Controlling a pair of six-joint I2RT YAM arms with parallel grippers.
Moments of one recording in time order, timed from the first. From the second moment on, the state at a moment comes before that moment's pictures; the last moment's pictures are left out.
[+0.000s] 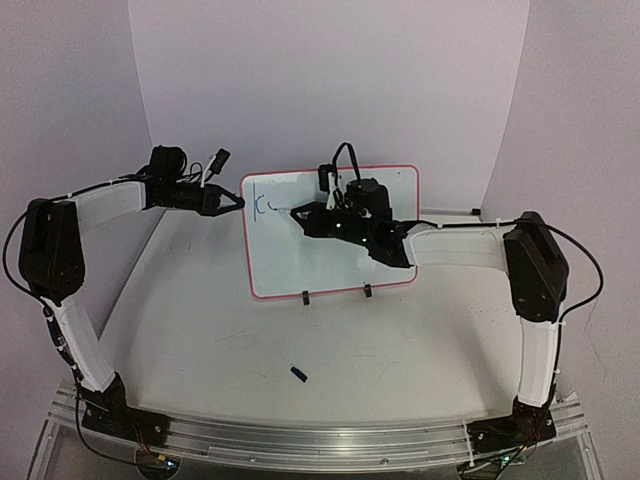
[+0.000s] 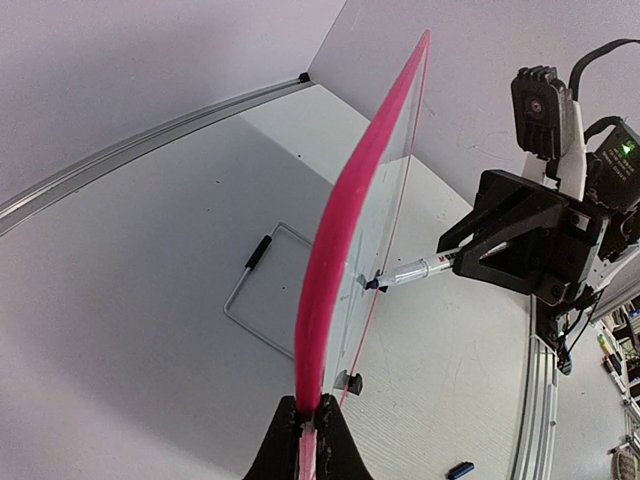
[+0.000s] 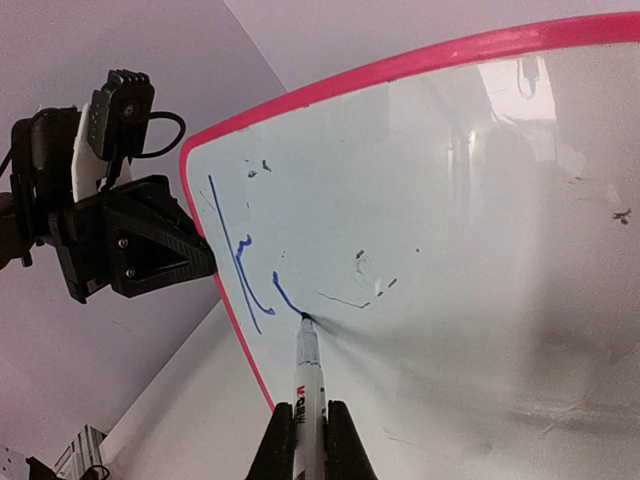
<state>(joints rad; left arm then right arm) -0.21 1.81 1.47 -0.29 0.95 0.09 0.79 2.03 1.51 0.35 -0.13 0.51</state>
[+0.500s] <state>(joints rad) -0.21 1.80 1.47 -0.30 0.95 0.09 0.78 2.03 1.52 0.37 -0.13 0.51</state>
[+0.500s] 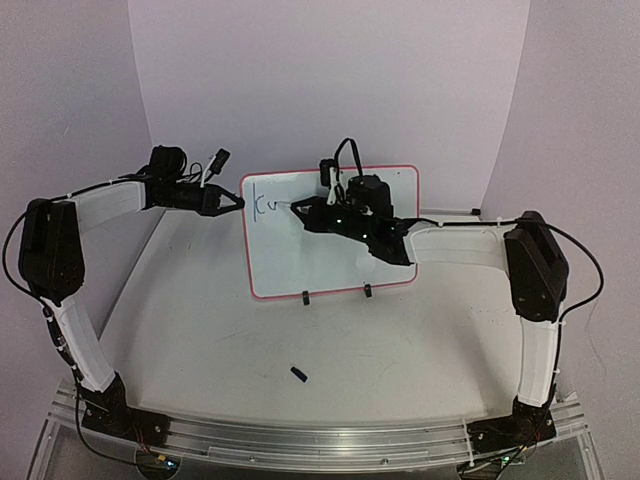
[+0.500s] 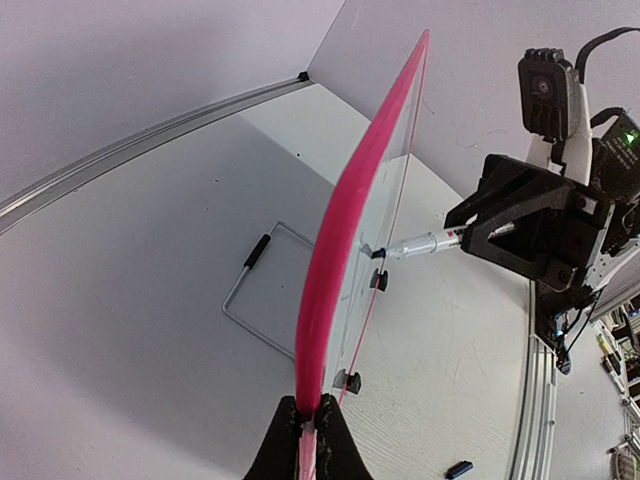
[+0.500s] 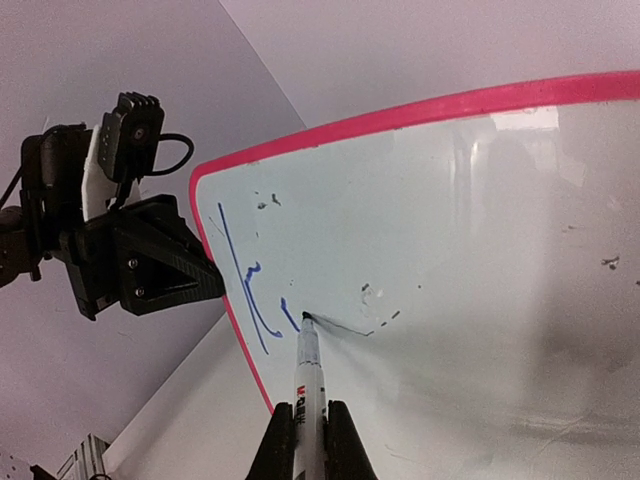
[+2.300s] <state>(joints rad) -0.21 1.80 1.47 -0.31 0.94 0.11 0.77 1.93 1.45 0.37 -0.20 0.52</state>
